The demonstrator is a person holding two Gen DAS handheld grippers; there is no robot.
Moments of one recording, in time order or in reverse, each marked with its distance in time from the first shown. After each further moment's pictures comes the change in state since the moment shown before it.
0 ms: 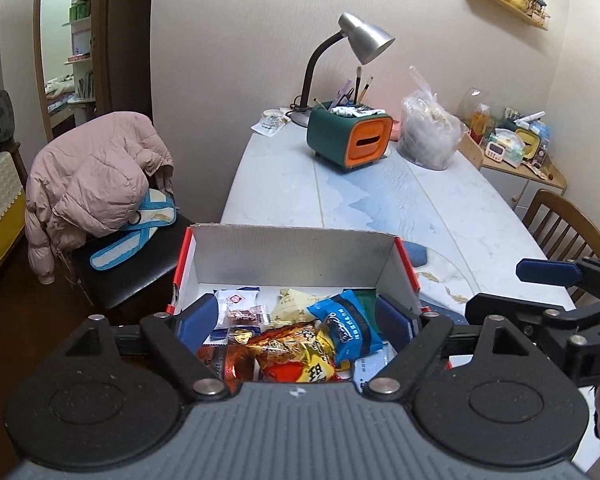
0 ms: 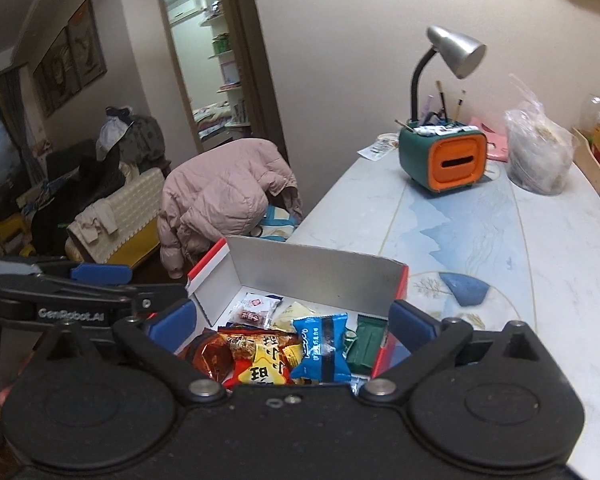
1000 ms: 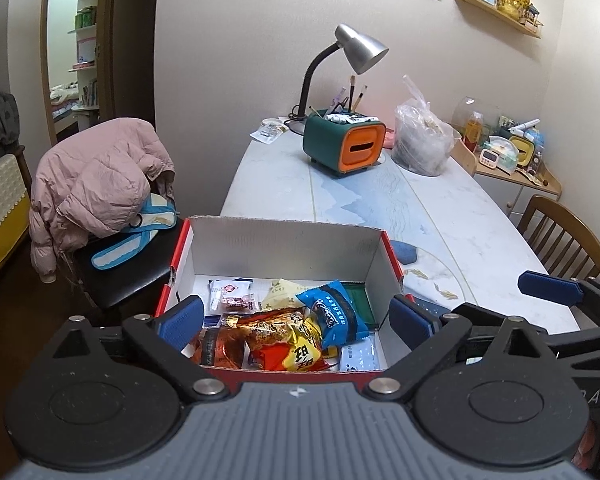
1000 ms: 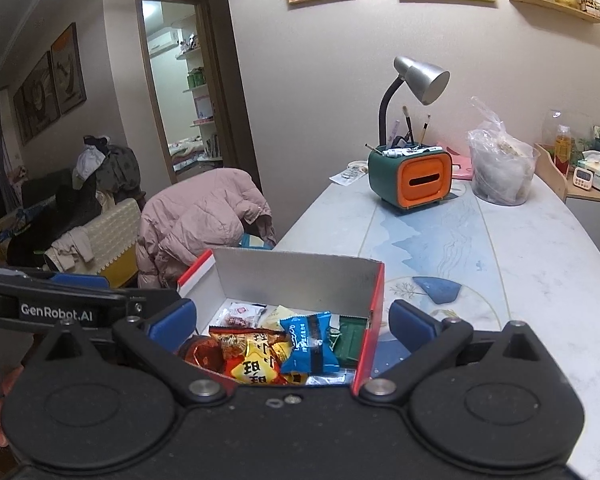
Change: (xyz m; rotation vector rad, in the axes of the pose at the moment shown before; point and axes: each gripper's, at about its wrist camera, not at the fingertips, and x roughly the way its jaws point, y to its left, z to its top) left arm -0.024 -0.013 -0.025 -0.012 -0.040 0.008; right arm -0.027 0.020 -0.040 0.008 -0.120 -0.099
